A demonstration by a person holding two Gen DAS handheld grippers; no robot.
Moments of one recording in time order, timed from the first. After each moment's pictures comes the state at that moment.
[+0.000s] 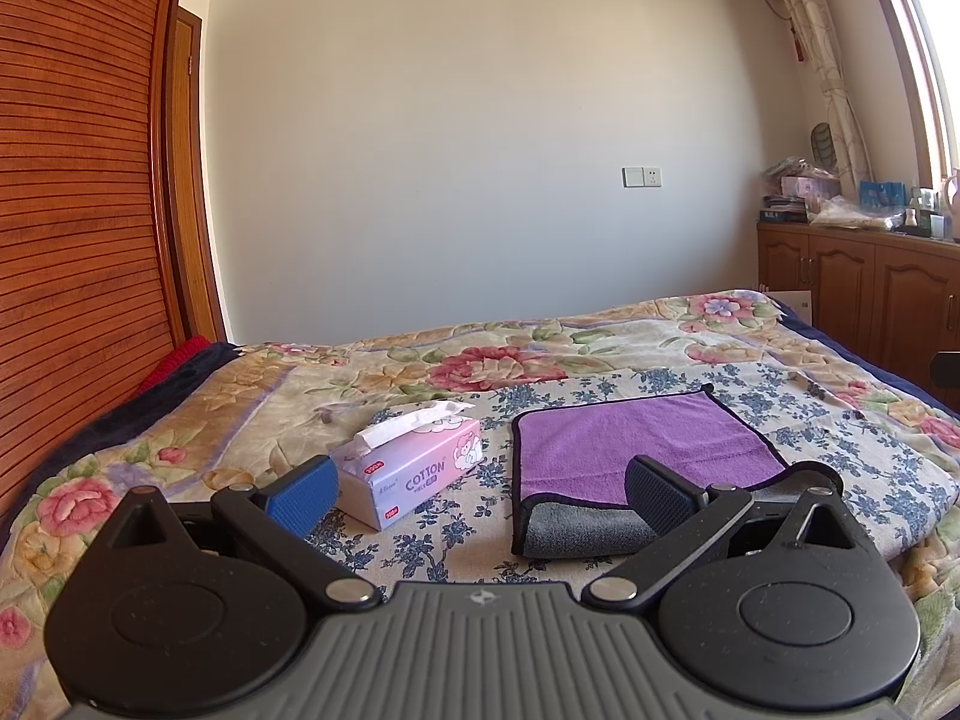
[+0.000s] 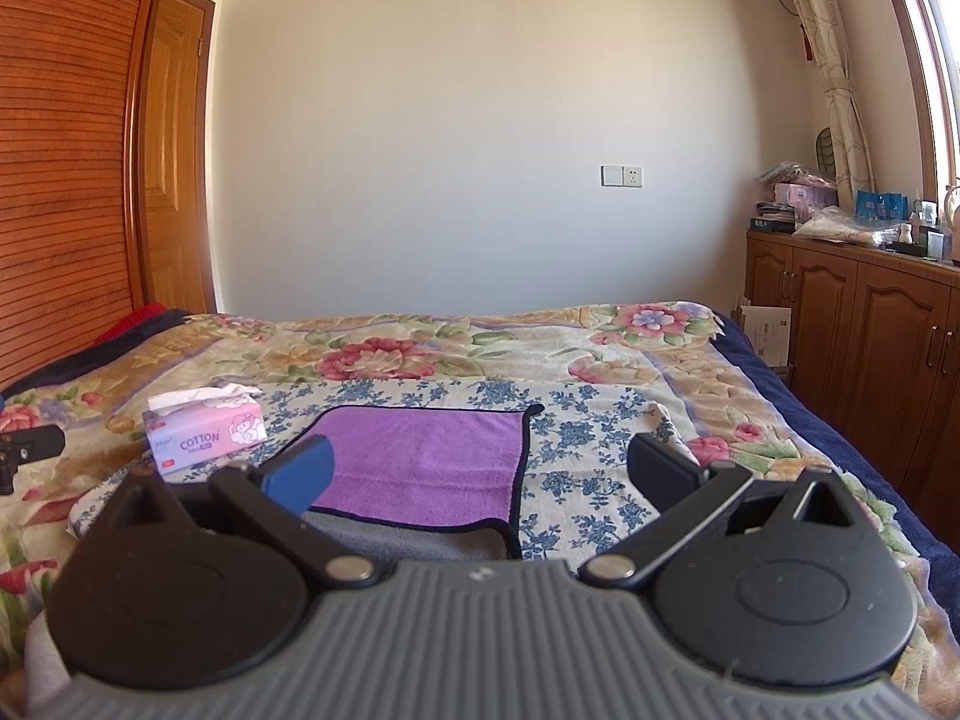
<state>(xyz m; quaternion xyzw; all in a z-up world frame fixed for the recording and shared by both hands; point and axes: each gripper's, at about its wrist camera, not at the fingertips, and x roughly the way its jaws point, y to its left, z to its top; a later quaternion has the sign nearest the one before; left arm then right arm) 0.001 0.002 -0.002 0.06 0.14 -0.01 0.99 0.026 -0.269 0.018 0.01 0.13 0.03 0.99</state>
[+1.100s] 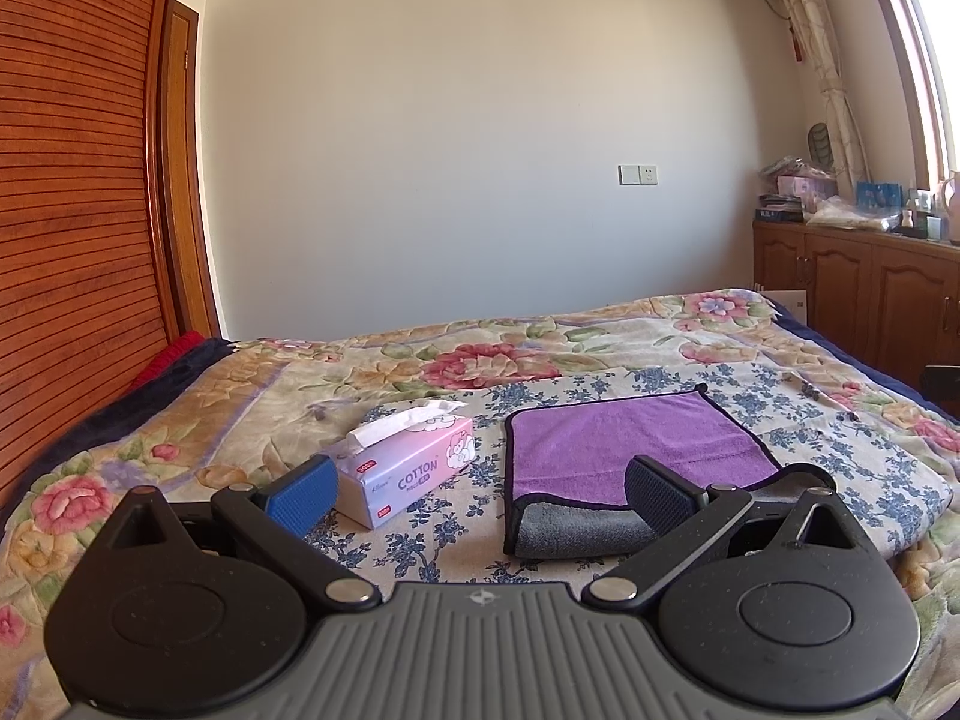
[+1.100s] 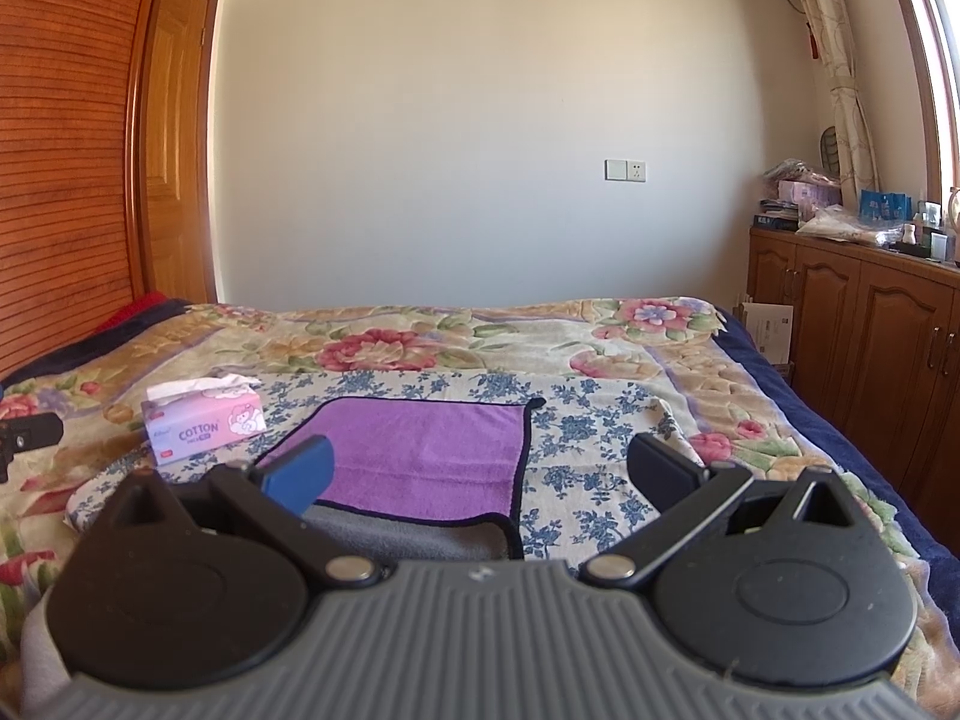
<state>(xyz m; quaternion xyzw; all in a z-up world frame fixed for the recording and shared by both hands) 0.000 -0.001 0.000 0.05 0.15 -0.01 0.99 0.031 -0.265 0.014 0.00 0.14 0.04 0.99</state>
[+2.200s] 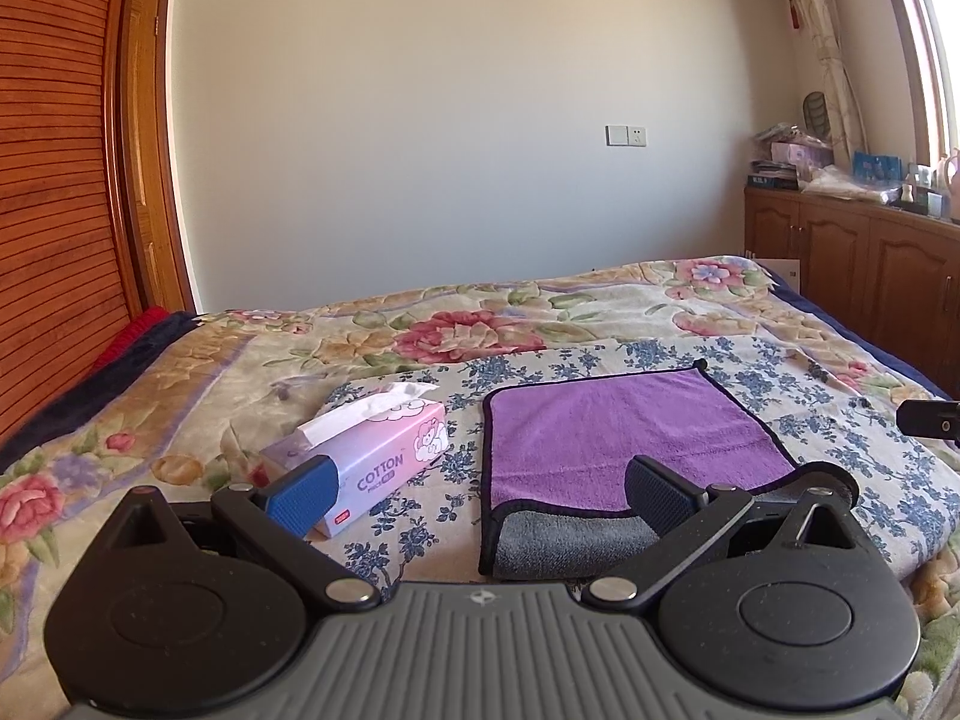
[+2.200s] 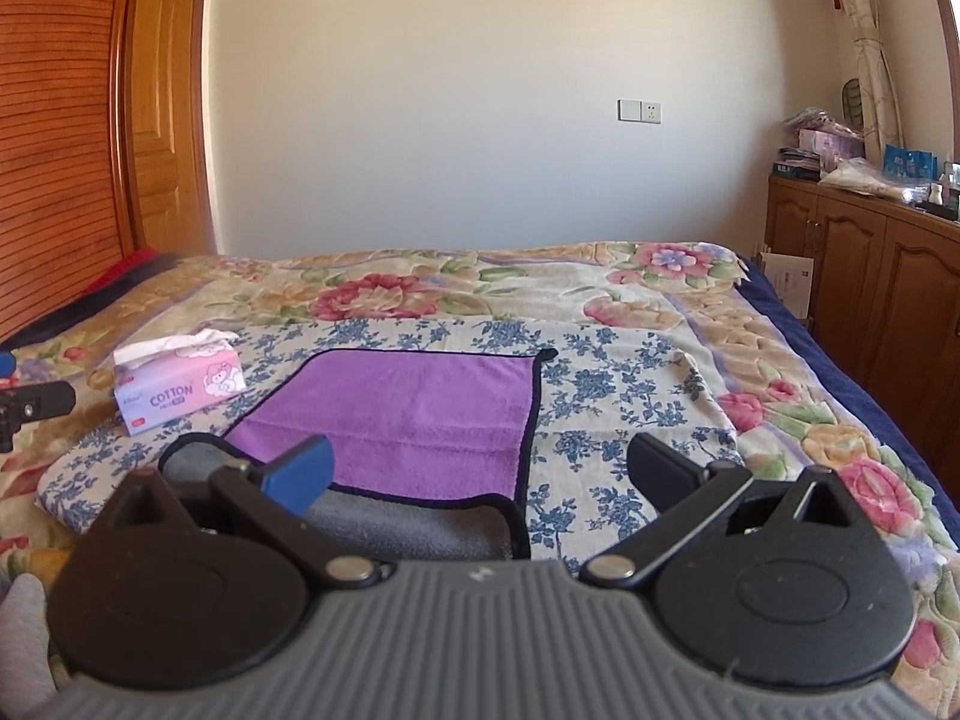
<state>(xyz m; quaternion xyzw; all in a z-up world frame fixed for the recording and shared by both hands) 0.069 -0.009 -0.007 0.06 0.19 -0.03 0.98 0.082 -0.263 -0.001 0.00 0.20 0.04 0.98</state>
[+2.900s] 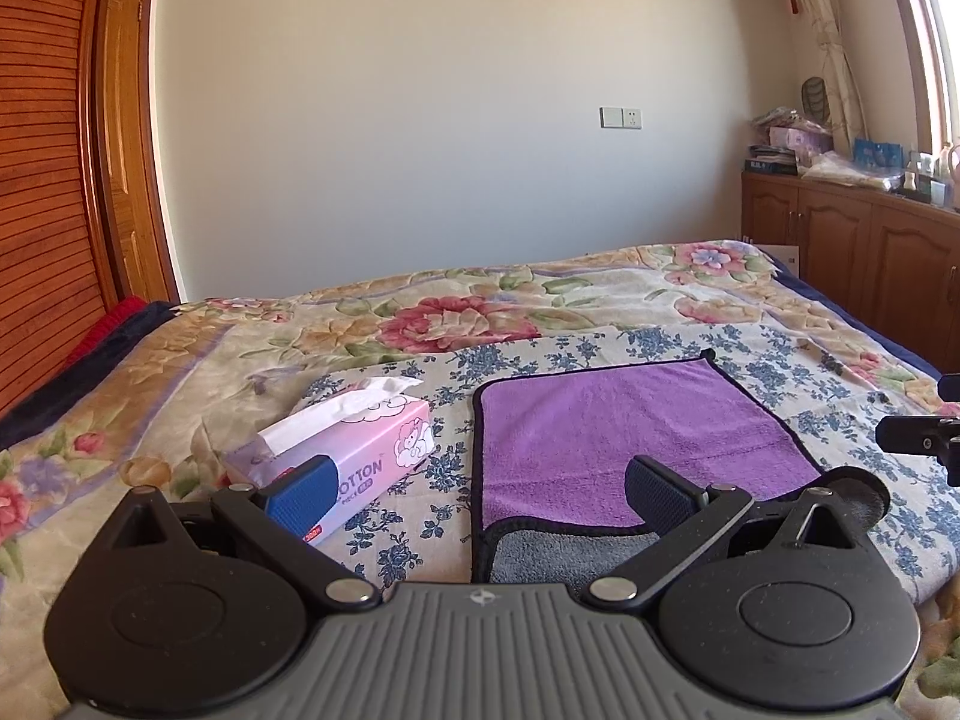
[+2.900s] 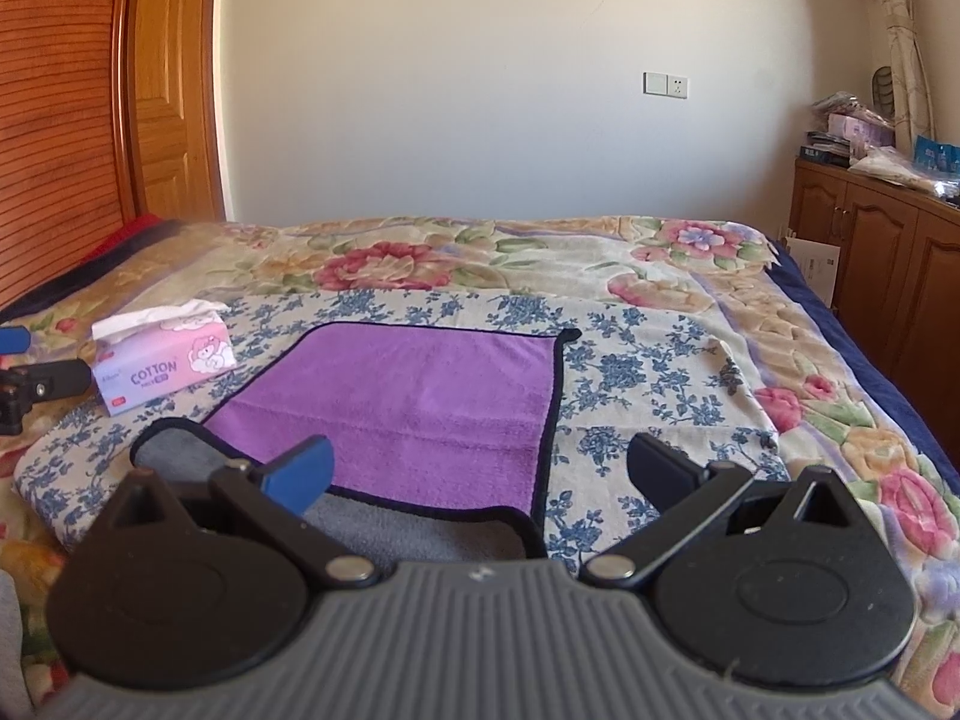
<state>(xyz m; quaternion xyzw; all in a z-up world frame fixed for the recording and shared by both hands) 0.115 -0.013 -0.023 0.06 0.21 -0.04 0.98 0.123 -0.254 -0.017 -0.01 0.23 0.06 0.97</state>
